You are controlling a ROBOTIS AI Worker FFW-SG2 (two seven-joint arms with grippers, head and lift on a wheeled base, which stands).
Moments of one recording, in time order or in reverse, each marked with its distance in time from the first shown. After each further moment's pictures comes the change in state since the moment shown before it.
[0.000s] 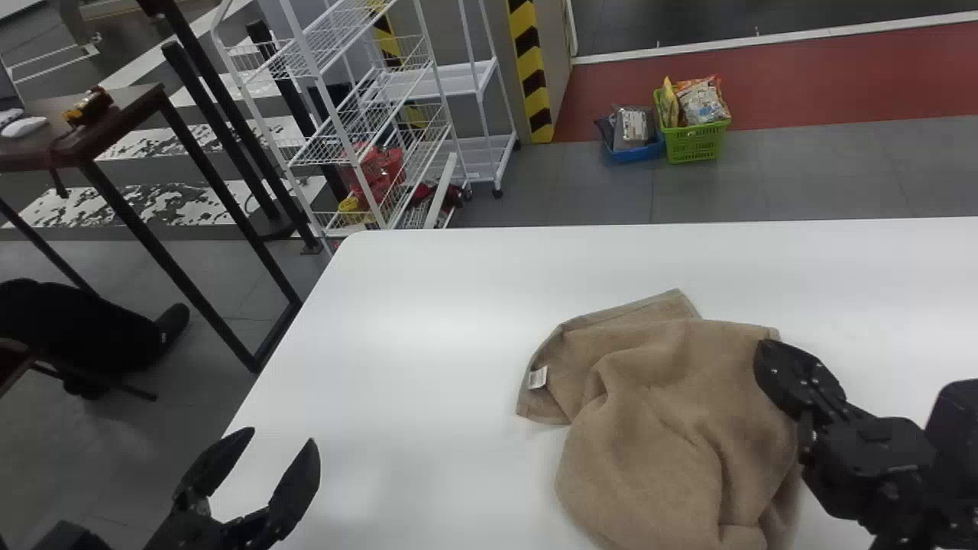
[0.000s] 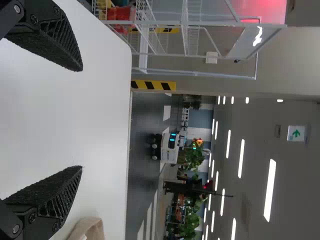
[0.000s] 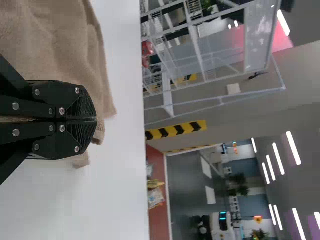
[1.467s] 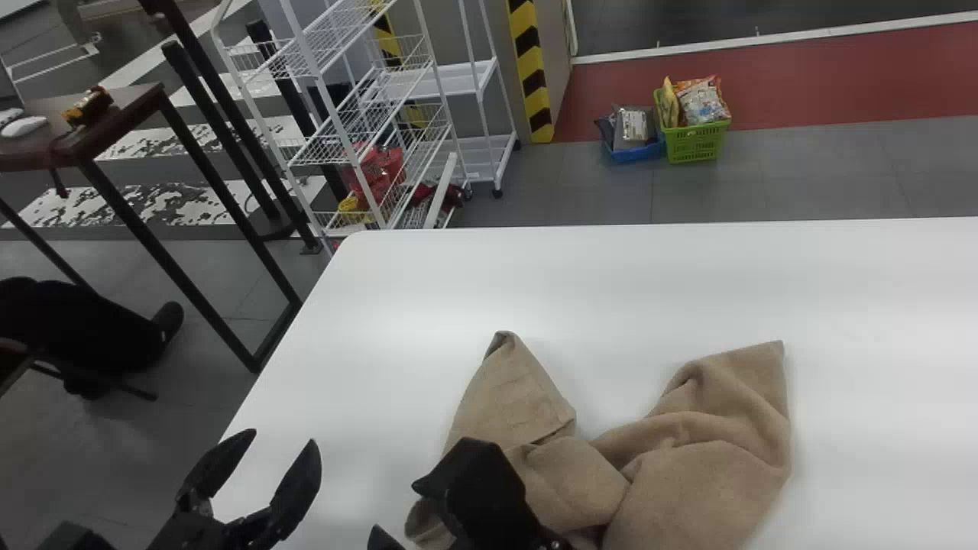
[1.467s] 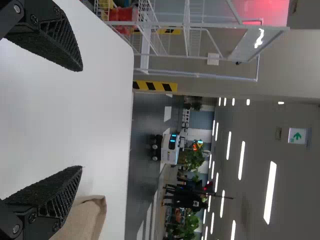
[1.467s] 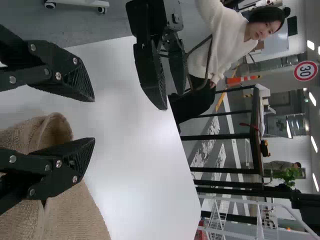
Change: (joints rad) left arm -0.010 0.000 0.000 0.016 0.003 0.002 -0.004; right arm -0.223 -0.002 0.683 -0.072 0.151 0.539 0.075
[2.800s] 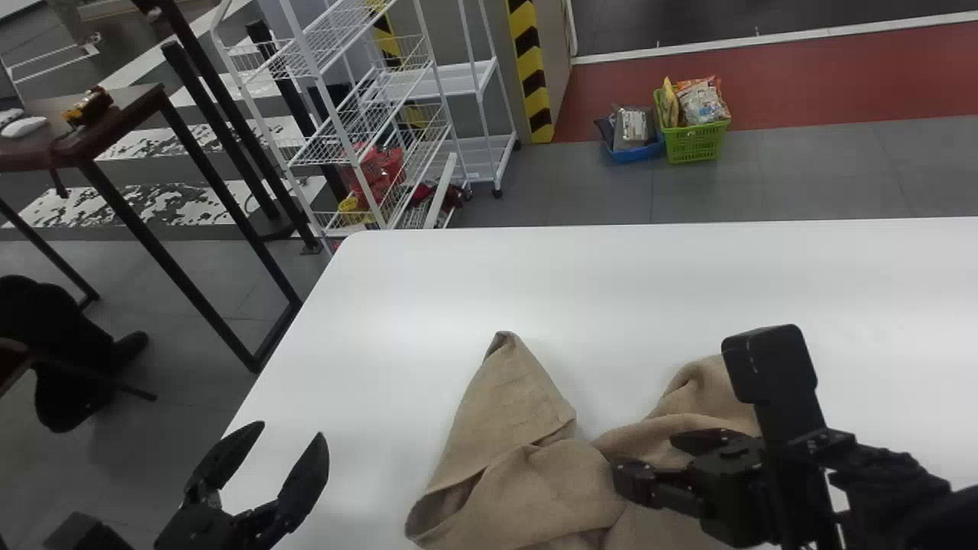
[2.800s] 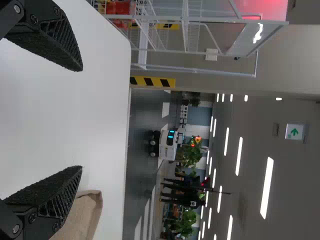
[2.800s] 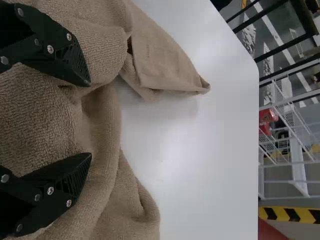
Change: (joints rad) left arm -0.011 0.000 -0.012 -0.006 -0.005 0.003 -0.003; right arm 0.013 -0.001 -0.488 -0.181 -0.130 0.499 -0.030
